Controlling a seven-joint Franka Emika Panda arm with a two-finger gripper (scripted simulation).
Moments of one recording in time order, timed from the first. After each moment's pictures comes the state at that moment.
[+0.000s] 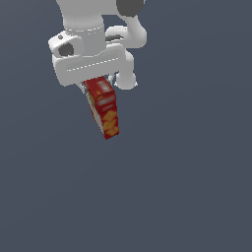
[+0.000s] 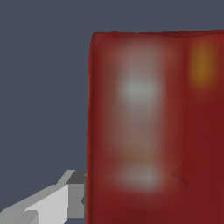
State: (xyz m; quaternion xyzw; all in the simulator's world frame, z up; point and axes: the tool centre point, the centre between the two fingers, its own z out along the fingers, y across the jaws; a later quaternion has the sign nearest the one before) arm -0.056 -0.093 0.362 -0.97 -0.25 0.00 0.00
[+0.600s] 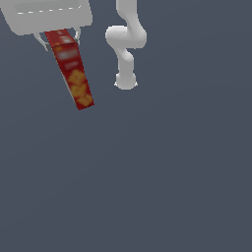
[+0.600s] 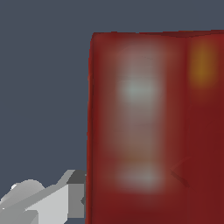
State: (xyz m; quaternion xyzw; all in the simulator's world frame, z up) arm -0.121 -0.188 0.460 -0.97 -0.25 0.00 0.00
